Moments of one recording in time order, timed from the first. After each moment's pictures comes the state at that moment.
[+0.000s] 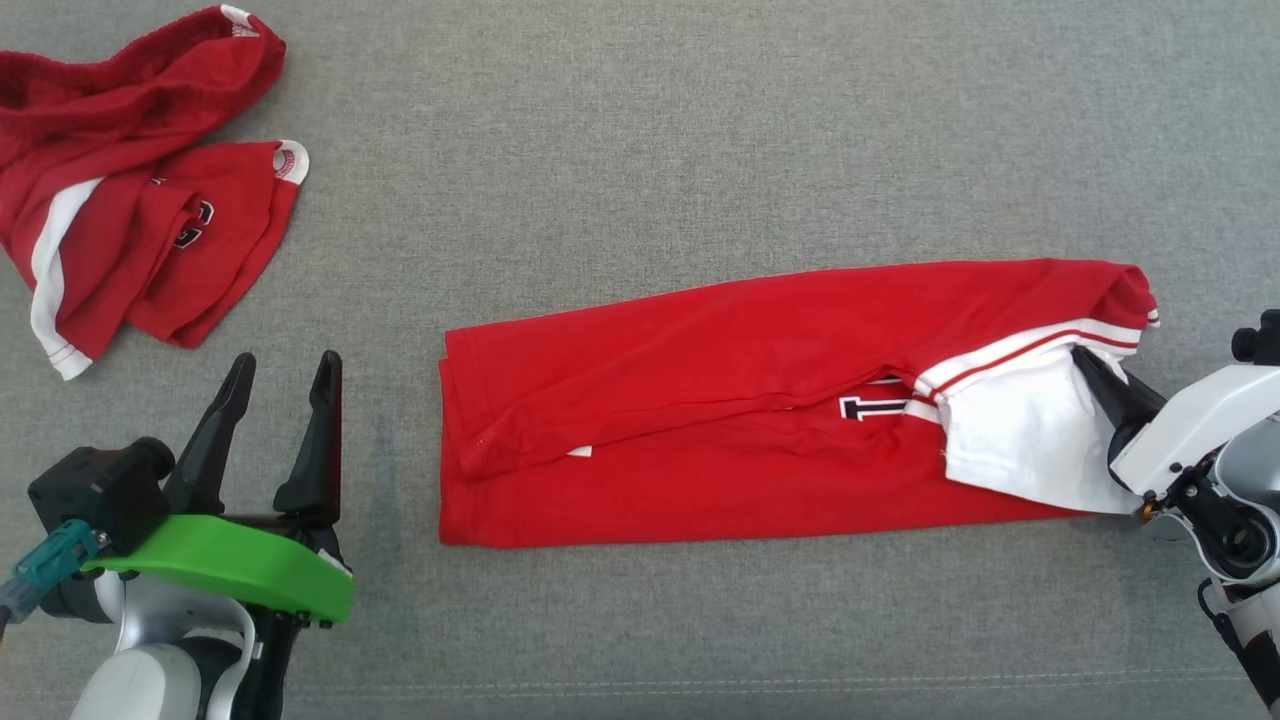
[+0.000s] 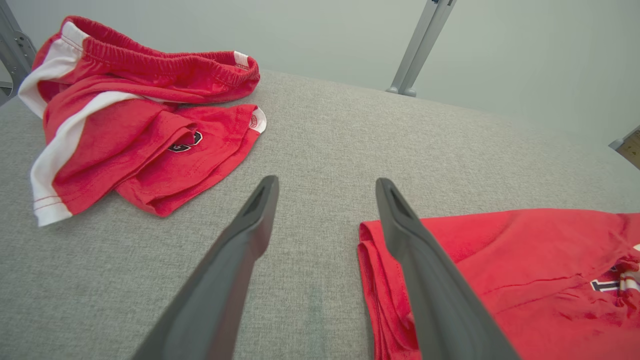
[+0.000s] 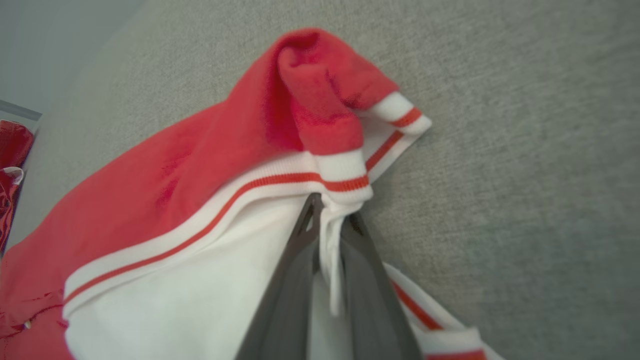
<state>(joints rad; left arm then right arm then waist) -0.05 0.25 -0.20 -0.21 -0.58 0.11 0.02 -0.24 -0.41 0.22 0.36 0.88 0.07 0.26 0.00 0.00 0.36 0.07</state>
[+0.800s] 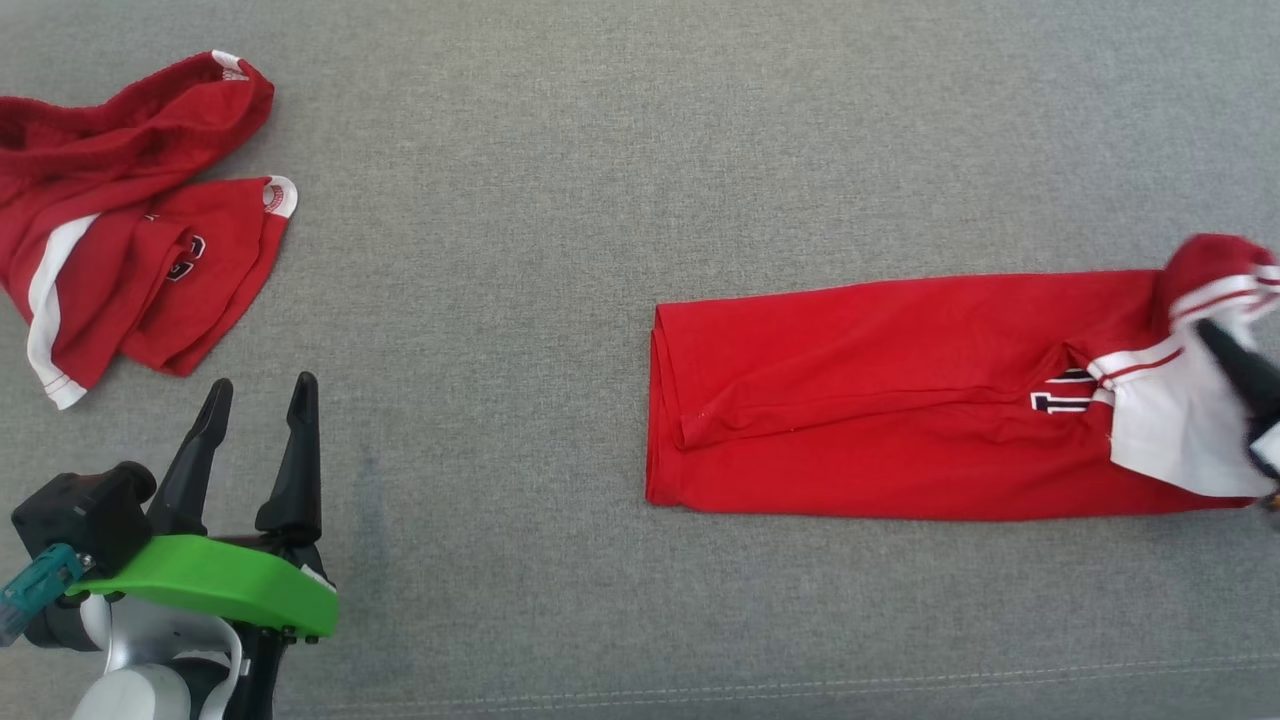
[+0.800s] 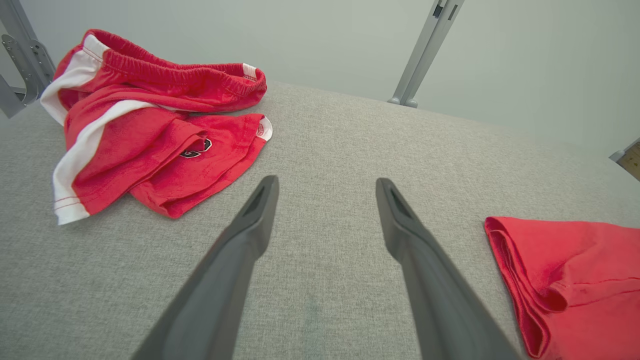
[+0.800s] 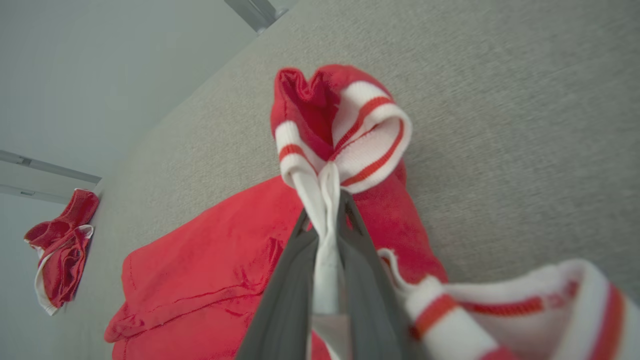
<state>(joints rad) -0.01 0.24 -0.16 -0.19 -0.58 0.12 0.00 -0.16 -0.56 0.00 0.29 1.06 0.08 0.33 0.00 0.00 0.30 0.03</state>
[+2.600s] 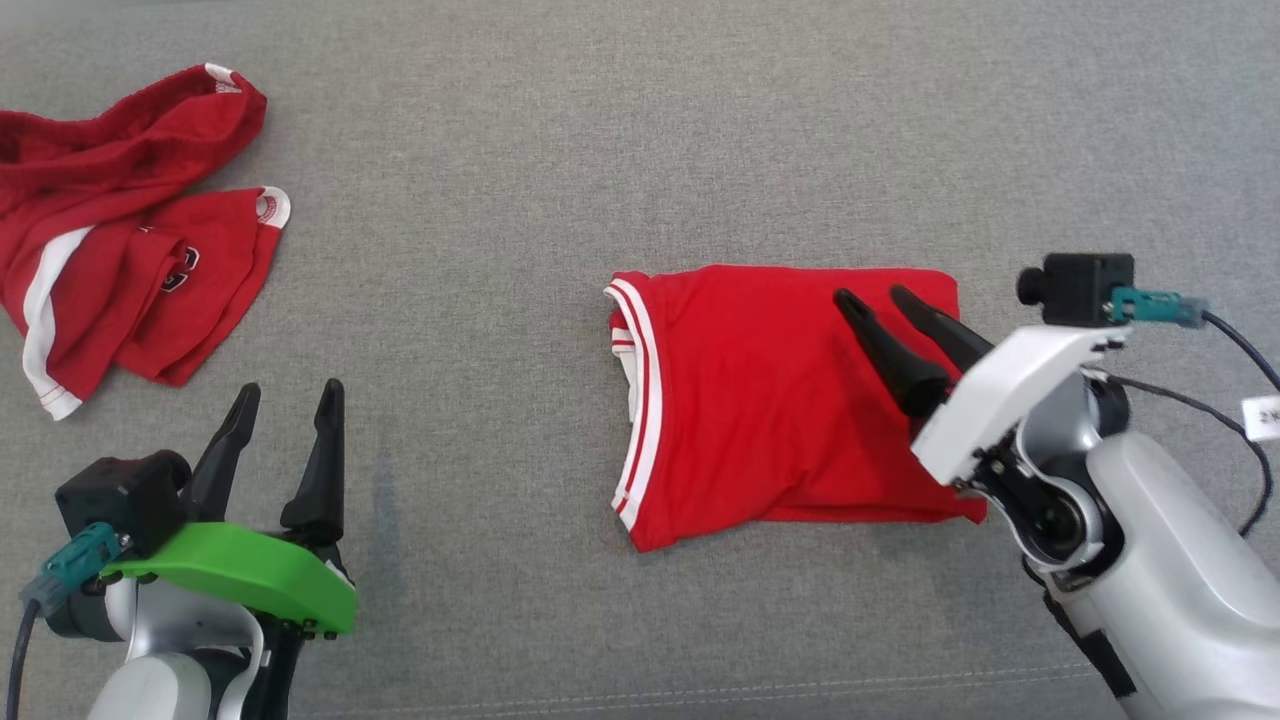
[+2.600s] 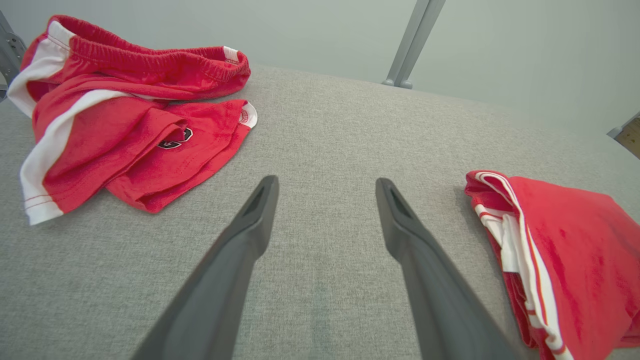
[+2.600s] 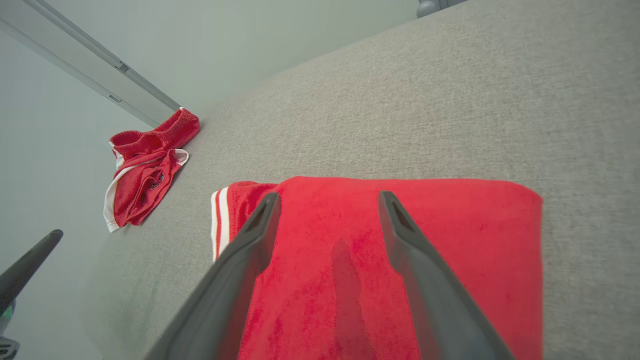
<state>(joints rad) -0.04 0.24 -0.19 -0.15 -0.55 0.11 0.05 -0.33 -0.24 0.42 0.11 0.79 0.00 0.21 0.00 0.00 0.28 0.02</state>
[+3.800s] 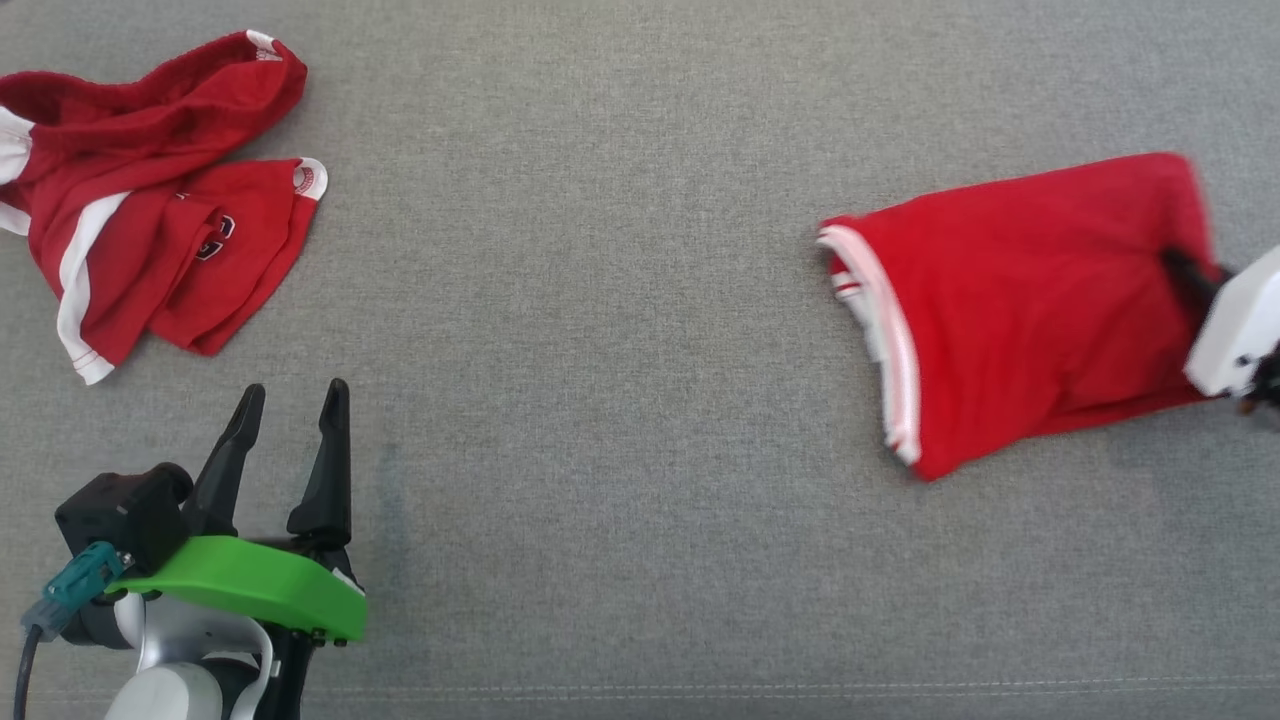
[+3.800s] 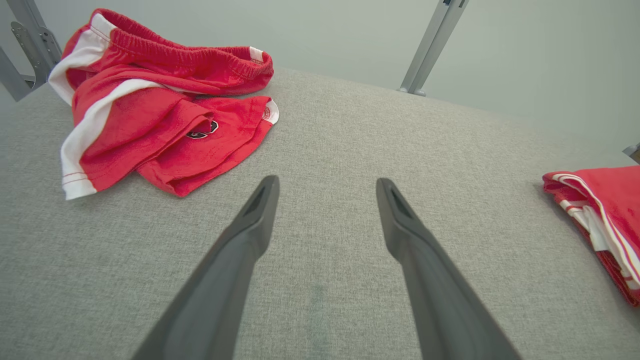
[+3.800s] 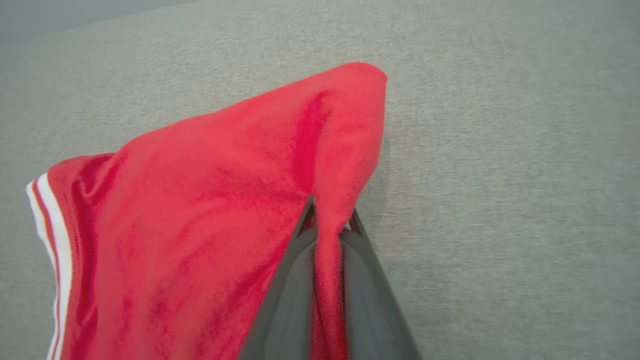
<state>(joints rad) -0.02 0.21 -0.19 -0.16 -0.55 0.11 0.00 -0.39 -0.51 0.31 0.29 0.78 -0.05 0.36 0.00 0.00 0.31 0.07</state>
